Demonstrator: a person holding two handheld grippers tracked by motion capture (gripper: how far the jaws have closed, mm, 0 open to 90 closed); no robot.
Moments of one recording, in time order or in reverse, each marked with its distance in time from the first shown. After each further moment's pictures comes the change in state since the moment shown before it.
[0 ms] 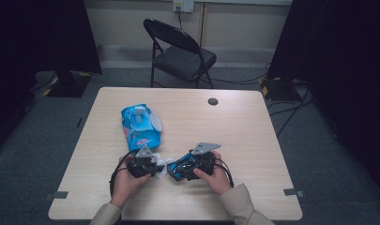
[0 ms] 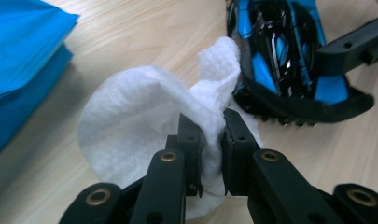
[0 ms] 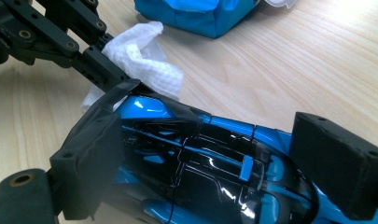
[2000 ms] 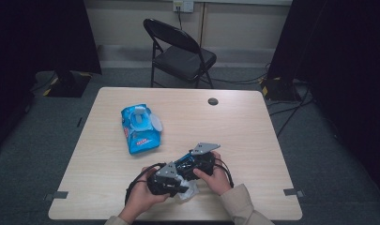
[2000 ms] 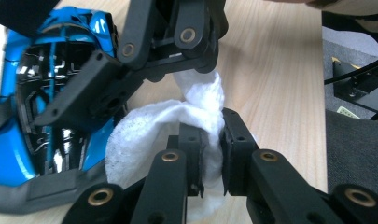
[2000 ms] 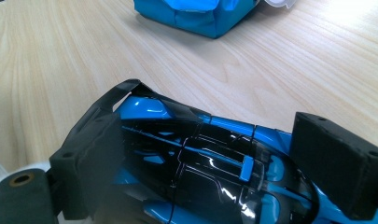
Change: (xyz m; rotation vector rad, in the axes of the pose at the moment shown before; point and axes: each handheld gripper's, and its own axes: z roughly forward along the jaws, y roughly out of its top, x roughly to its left) left arm -0.078 0.016 0.009 0.013 -0.274 0.235; right arm 0.001 0.000 0.000 0.000 -0.004 0.000
